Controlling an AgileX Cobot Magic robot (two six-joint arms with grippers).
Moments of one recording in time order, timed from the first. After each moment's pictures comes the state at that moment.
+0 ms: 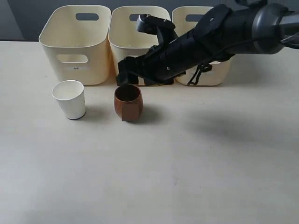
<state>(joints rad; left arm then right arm) -0.04 0.00 0.00 0.07 0.23 0.12 0.52 1.93 -1.31 0.94 0.50 -0.61</state>
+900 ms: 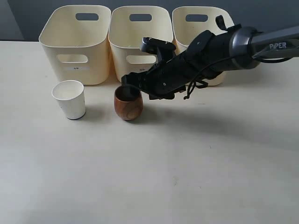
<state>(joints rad) -0.04 0.00 0.00 0.07 0.23 0.12 0.52 2.07 -1.31 0.97 0.40 -0.57</state>
